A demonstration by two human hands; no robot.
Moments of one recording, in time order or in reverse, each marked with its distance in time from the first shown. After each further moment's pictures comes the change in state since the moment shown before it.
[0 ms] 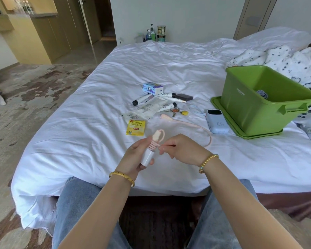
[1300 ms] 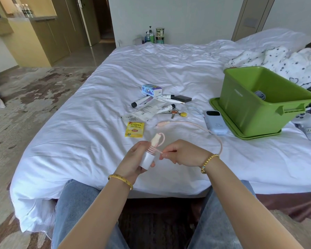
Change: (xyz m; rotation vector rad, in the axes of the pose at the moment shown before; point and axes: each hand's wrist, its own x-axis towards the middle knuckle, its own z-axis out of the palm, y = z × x) left_hand 0.000 0.000 0.003 -0.019 0.020 -0.047; right_hand 0.004 0.017 -0.003 0.017 -0.153 0.064
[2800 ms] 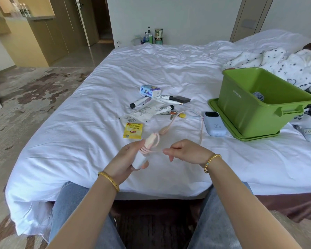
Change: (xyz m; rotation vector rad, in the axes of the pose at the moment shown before) left_hand 0.008 0.009 -0.019 0.001 -0.150 0.079; right_hand 0.004 0.015 -0.008 0.107 0.084 0.049
